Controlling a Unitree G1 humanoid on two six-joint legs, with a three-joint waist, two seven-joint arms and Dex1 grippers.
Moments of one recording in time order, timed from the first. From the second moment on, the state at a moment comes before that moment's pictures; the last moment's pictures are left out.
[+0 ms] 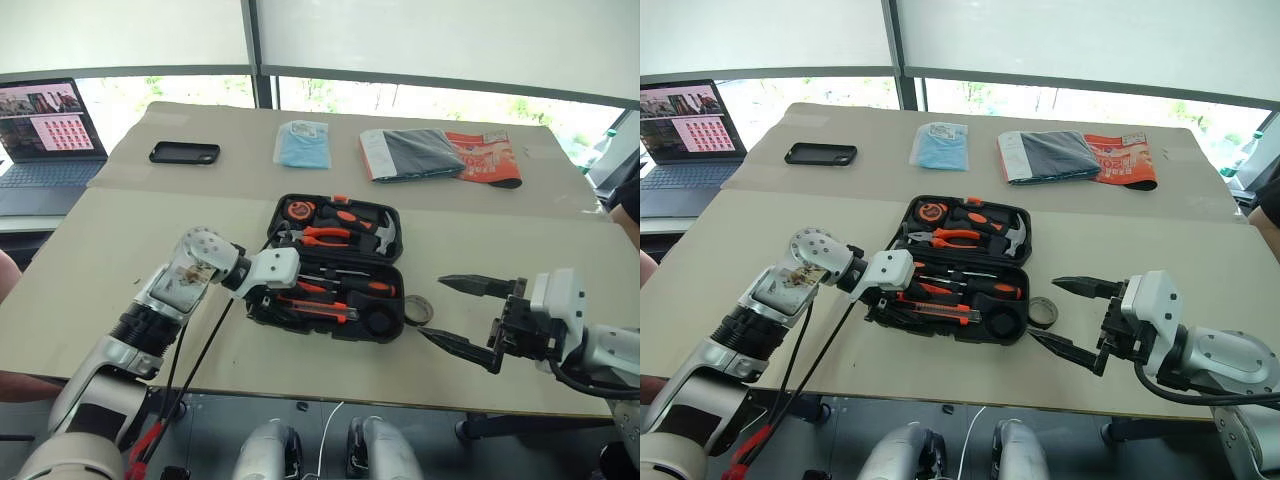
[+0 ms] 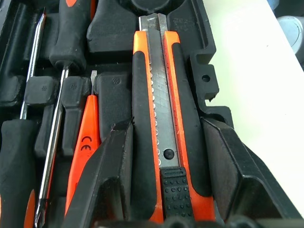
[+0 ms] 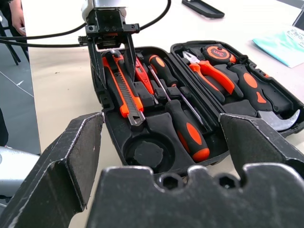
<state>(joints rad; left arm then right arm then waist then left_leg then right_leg) -0.72 0.63 -0.39 0.17 -0.08 0.22 -1.47 0.14 -0.80 -0.33 -0.59 0.64 0.35 0.94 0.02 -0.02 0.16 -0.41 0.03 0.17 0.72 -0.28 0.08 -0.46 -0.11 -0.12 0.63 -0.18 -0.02</state>
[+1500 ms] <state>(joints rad) -0.59 0.47 -0.26 0.36 -0.15 -0.06 -1.33 0.14 -0.69 -0.27 -0.53 0.57 0.27 0.92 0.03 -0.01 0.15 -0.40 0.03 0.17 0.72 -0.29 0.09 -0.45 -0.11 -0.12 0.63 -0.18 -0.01</state>
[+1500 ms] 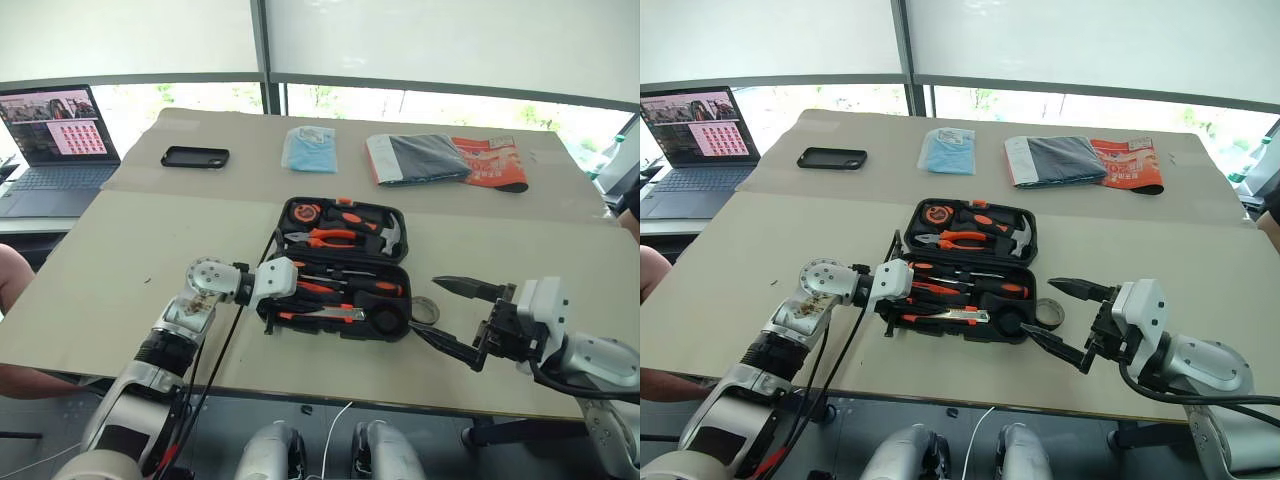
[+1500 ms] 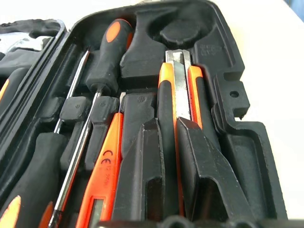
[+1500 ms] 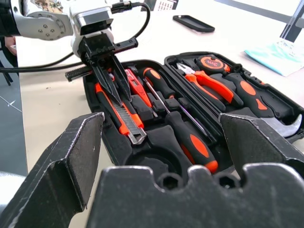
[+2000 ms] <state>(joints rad) -0.58 0.44 -0.21 0.35 -0.19 -0.09 -1.32 0.15 -0.69 -0.27 -0.53 0.57 0.27 0.92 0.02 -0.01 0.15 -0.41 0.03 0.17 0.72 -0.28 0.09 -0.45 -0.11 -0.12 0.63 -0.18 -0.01</state>
